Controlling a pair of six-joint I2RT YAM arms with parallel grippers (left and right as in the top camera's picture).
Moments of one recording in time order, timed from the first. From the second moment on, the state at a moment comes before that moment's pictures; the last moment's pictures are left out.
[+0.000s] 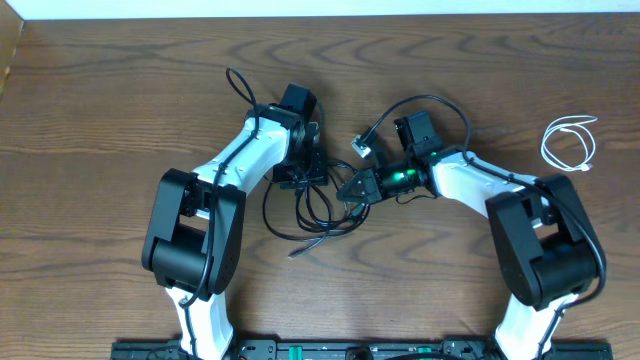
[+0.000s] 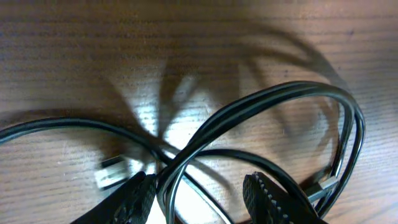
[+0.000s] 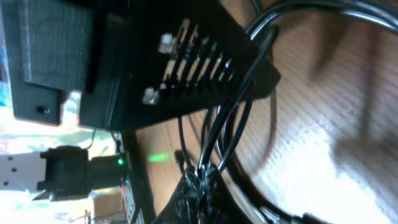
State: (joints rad) left arm -0.35 1.99 1.35 -0.85 0.28 -0.36; right arm 0.39 1.97 1.04 -0.19 -1.06 0.20
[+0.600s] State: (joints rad) left arm -0.35 1.99 1.35 -0.82 0.31 -0.38; right arm 0.39 2.15 1.04 0.06 -1.26 0.28
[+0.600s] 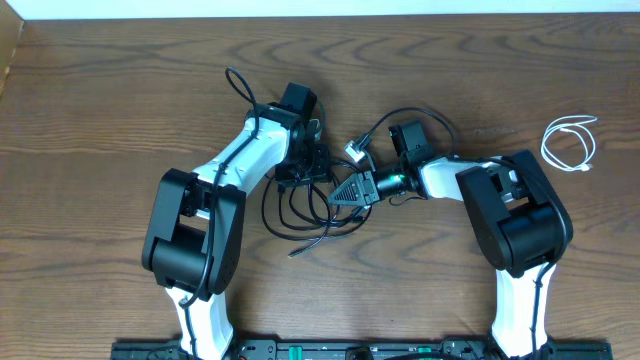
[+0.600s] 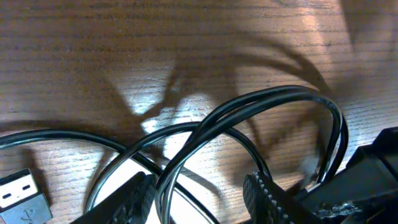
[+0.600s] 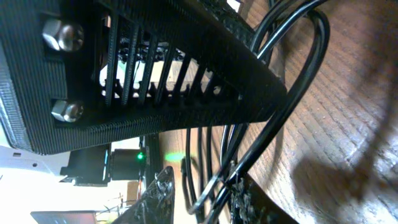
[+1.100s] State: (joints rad) left arm -0.35 1.99 1.35 -0.86 0.32 -0.37; right arm 0.41 2.15 1.04 0.10 -1.18 0.34
